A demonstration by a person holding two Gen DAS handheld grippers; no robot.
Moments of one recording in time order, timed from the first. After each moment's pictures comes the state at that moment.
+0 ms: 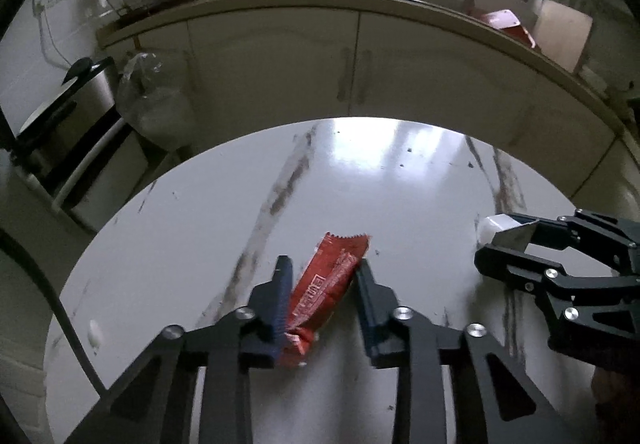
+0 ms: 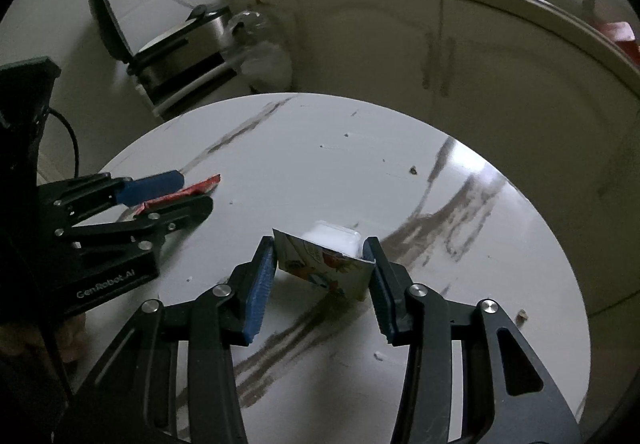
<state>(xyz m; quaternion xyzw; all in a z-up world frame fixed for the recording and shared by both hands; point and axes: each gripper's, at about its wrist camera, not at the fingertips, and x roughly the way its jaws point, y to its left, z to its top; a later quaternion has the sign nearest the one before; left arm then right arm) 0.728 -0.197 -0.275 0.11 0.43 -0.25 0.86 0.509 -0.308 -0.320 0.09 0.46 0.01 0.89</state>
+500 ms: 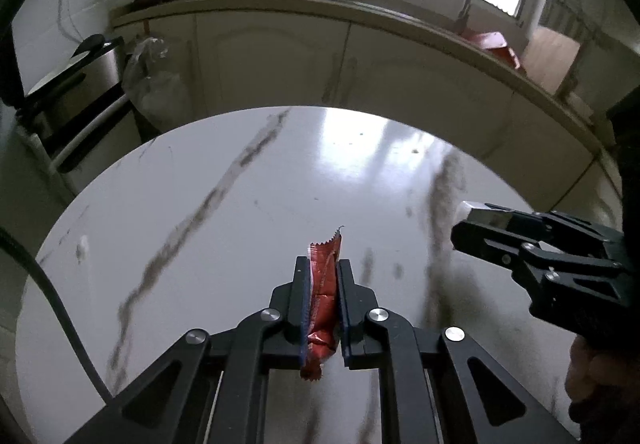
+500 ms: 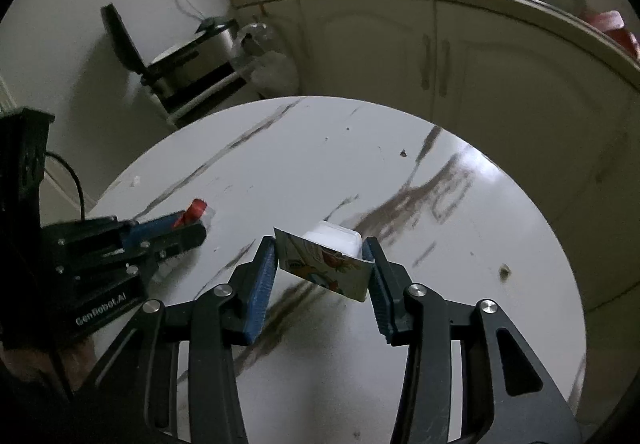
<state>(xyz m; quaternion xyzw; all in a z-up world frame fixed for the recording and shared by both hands) 0.653 -0.175 -0.256 0.05 0.43 -0.26 0.86 0.475 -0.315 -0.304 0.11 0.44 0.03 0.89</state>
